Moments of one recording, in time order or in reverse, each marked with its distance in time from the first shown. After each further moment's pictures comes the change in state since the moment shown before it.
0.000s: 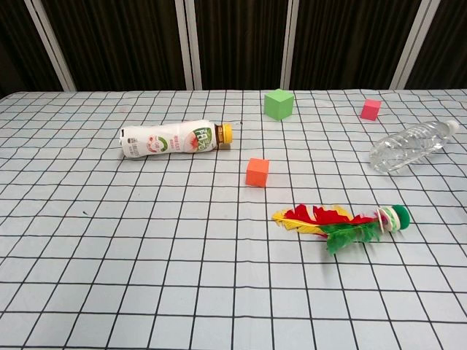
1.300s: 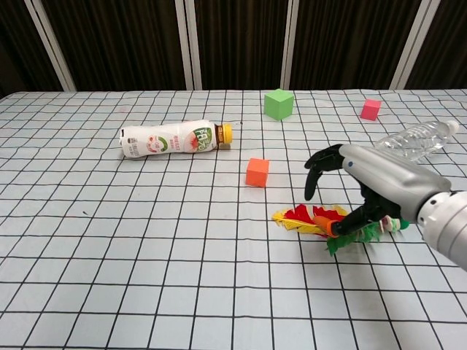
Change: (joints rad) left arm -0.011 0.021 0.009 -0.026 -0.014 -0.041 -0.027; right arm 0.319 -0.588 0.152 0.041 0.352 -0.329 -0.331
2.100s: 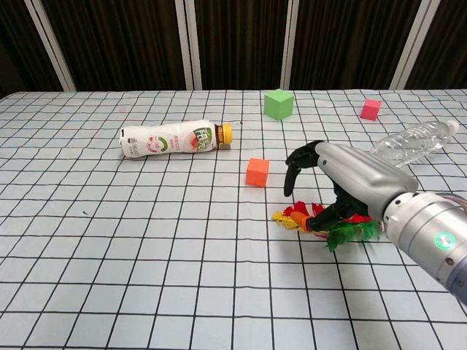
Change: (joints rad) left arm -0.003 0.005 0.003 -0.007 -0.001 -0.009 -0.004; right arm 0.044 -0.095 0.015 0.084 -0.009 0.038 -0.007
